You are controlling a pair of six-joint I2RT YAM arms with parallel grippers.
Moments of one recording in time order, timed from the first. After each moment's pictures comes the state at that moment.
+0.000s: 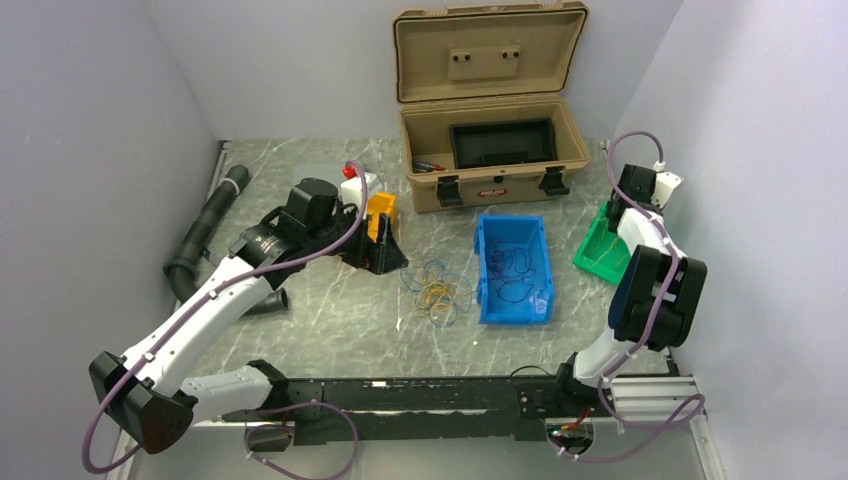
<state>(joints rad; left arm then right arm) -0.60 1.13 1.15 -0.62 0.39 -0.36 -0.33 1.62 1.10 -0.26 0.56 0.28</state>
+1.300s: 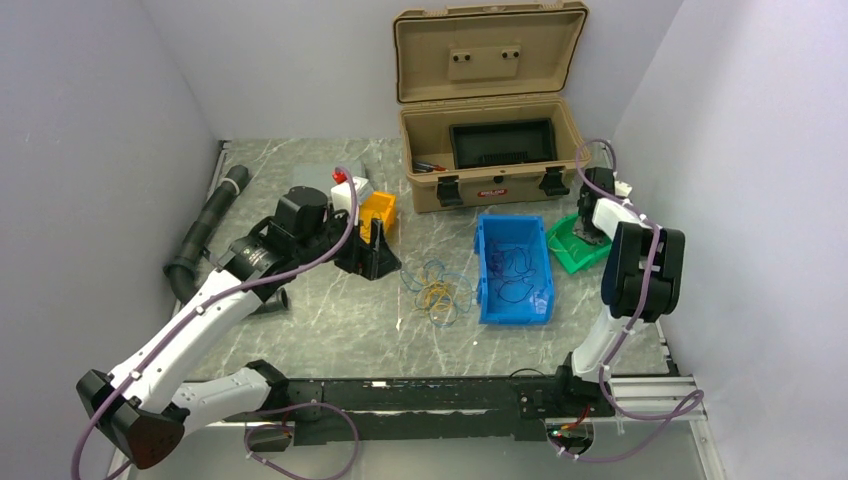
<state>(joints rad) -0.61 1.06 1.12 -0.61 0.34 -0.34 -0.17 1.82 1.15 -0.41 0.38 0.40</state>
